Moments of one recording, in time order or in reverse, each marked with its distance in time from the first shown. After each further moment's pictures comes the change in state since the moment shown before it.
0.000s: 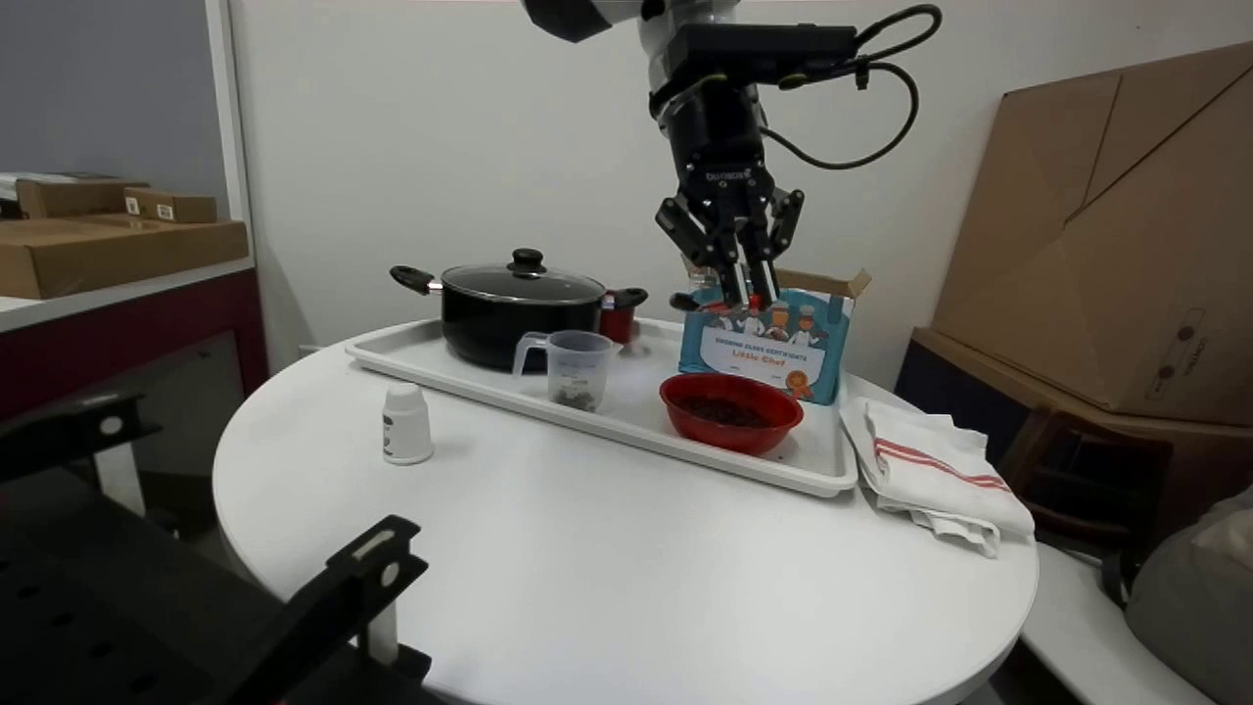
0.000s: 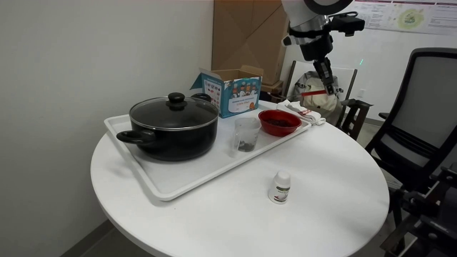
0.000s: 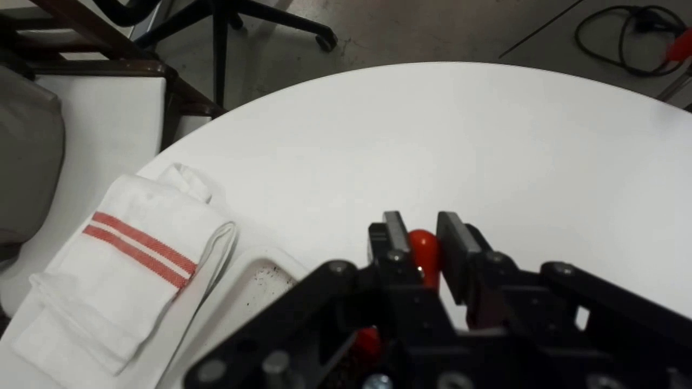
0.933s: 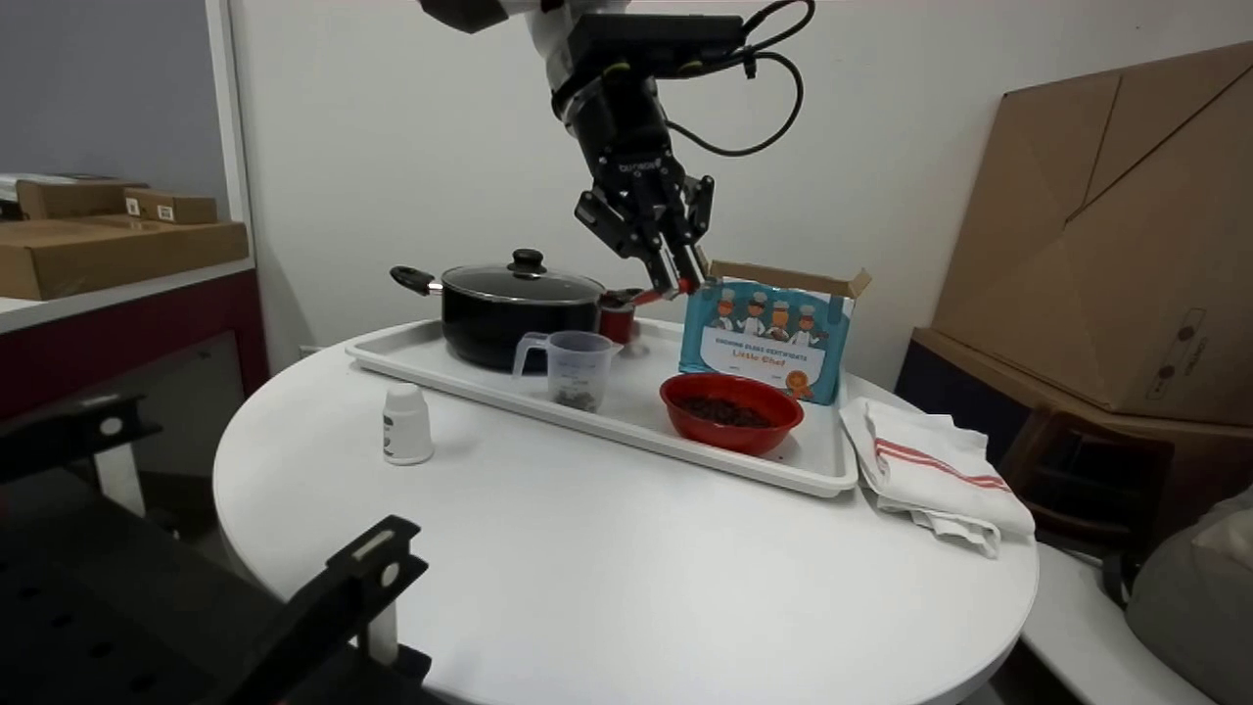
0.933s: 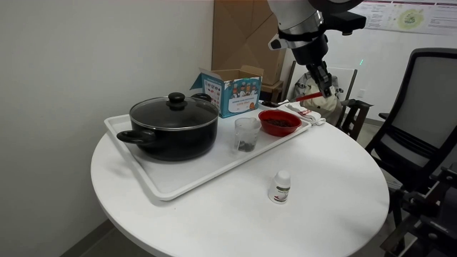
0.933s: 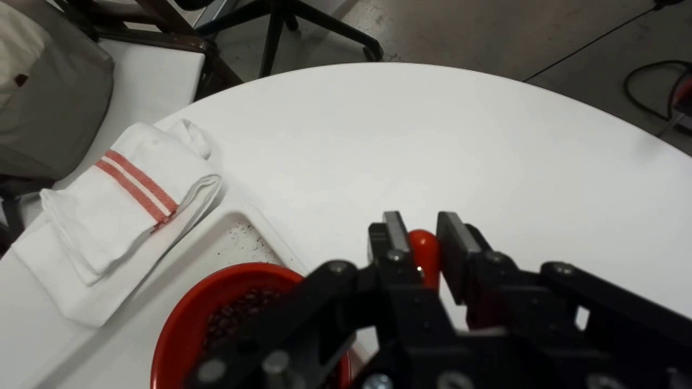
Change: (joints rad) arm 0.121 -0.062 0.028 -0.125 -0.136 -0.003 0.079
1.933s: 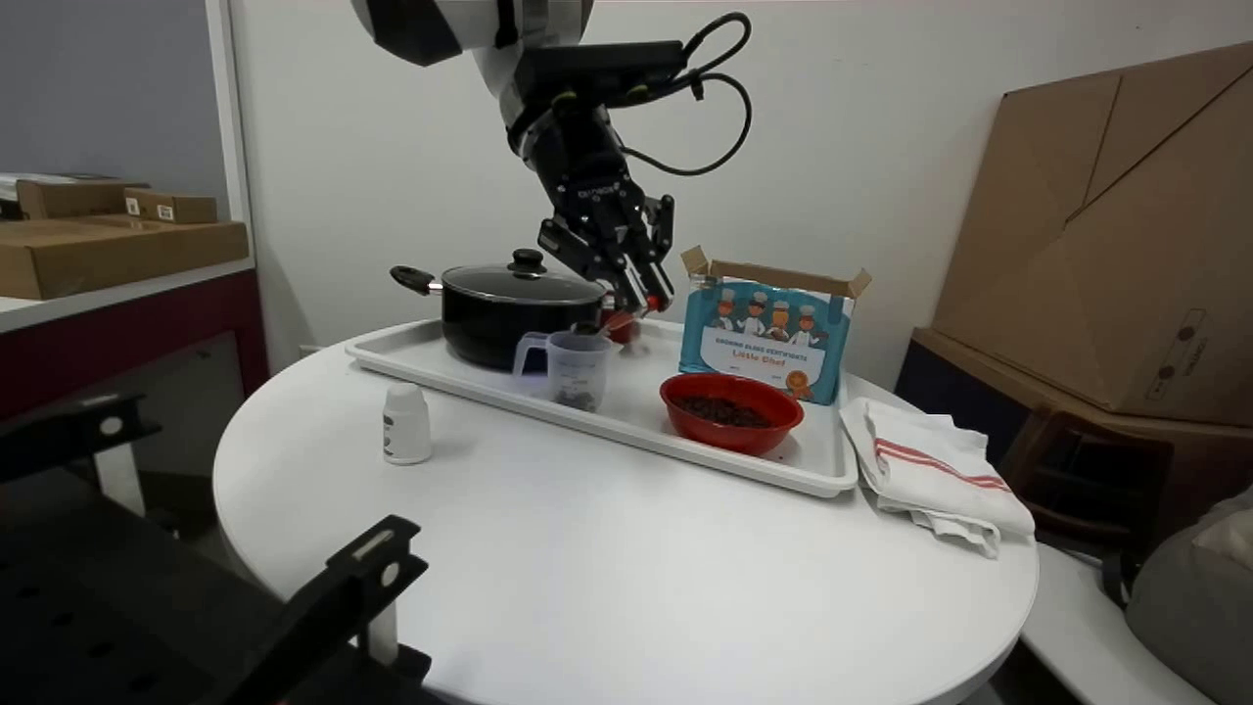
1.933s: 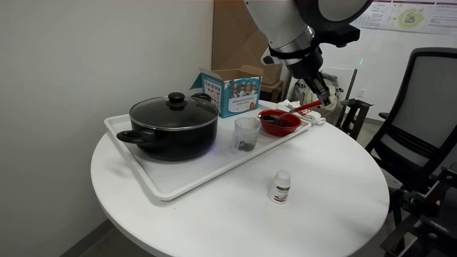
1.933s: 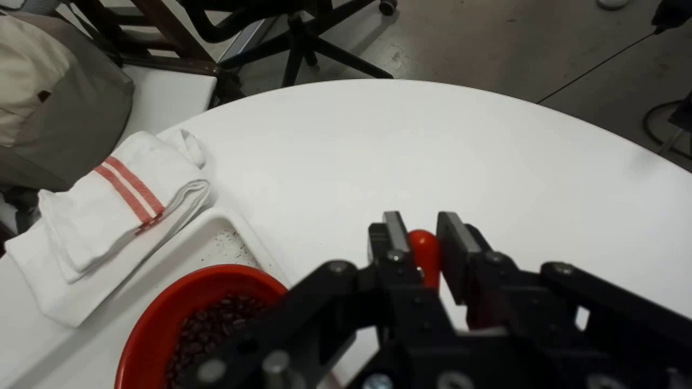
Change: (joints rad) arm 0.066 0.058 0.017 -0.003 -0.072 -0.074 0.119
